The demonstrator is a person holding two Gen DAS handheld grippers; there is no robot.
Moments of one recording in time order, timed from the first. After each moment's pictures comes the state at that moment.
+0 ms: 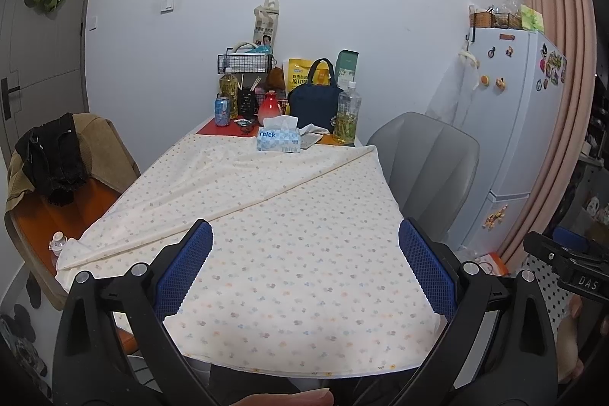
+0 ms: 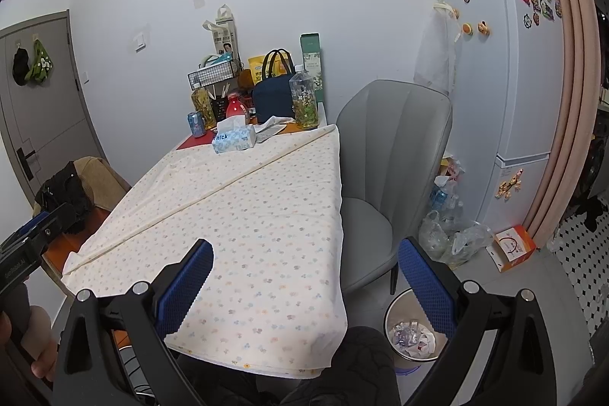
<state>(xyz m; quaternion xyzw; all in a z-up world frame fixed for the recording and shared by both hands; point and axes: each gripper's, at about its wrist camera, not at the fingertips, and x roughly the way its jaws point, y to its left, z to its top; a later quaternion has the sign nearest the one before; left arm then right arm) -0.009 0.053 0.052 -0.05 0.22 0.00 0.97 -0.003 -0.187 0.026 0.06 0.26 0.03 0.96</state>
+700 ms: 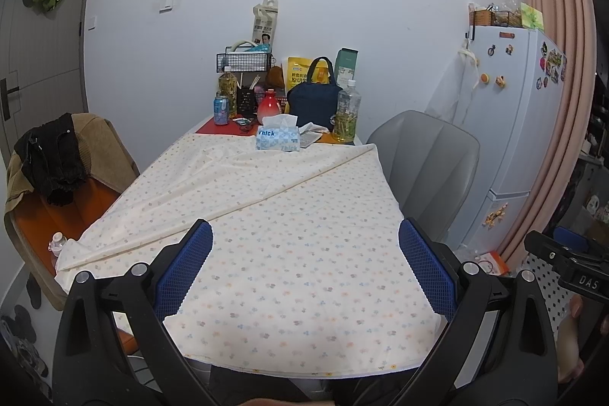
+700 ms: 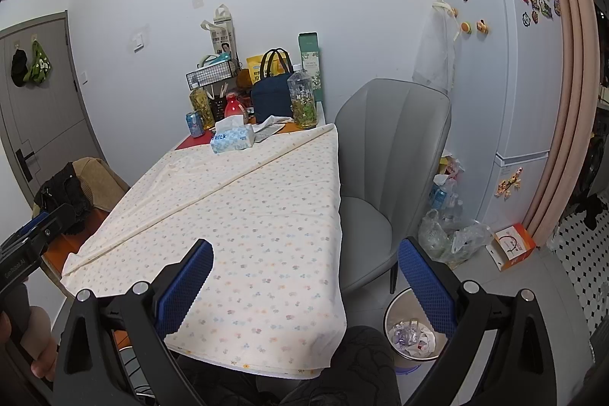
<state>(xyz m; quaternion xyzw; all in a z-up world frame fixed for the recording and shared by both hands) -0.008 0.054 0.052 -0.05 0.22 0.00 0.97 -0.003 -0.188 0.025 0.06 0.26 0.03 0.96</state>
